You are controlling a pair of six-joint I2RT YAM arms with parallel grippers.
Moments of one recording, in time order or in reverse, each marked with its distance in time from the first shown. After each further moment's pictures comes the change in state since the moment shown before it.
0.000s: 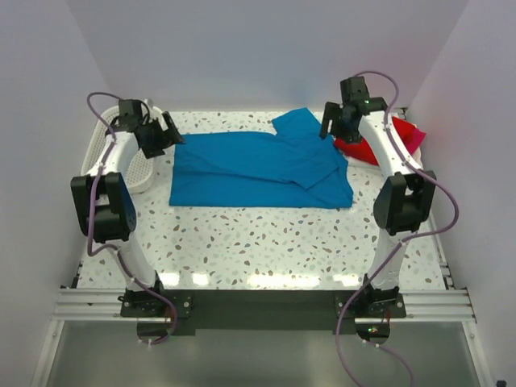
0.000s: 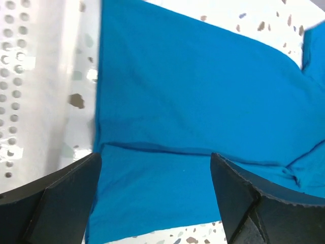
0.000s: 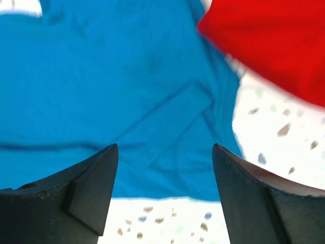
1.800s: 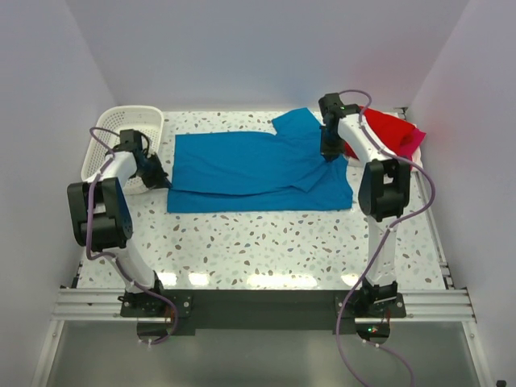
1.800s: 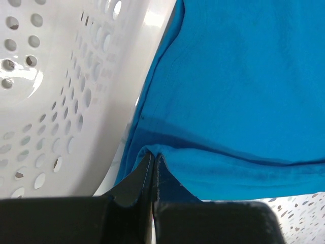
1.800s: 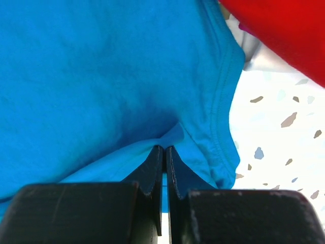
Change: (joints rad) left arm 0.038 -0.108 -0.327 -0.069 -0.072 0.008; right arm 0.055 0.174 -0.024 -0.080 0.110 -0.013
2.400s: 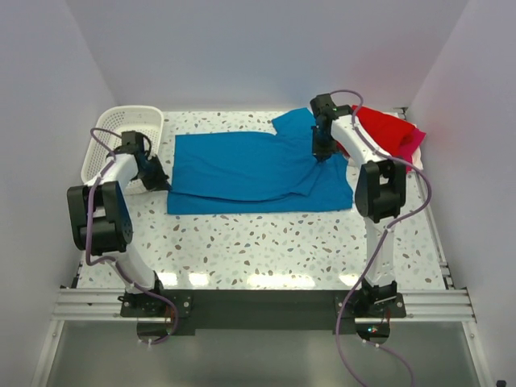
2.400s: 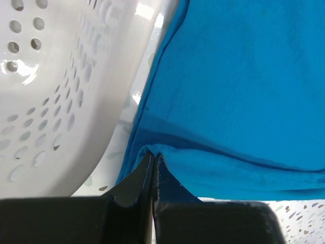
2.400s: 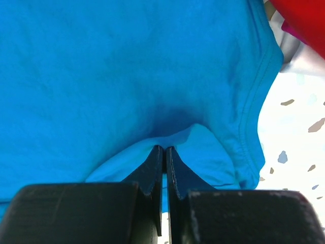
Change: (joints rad) left arm -0.019 -0.037 -0.032 -0.005 -0.045 0.000; right arm 0.050 -0.010 0.000 0.022 -0.034 0.014
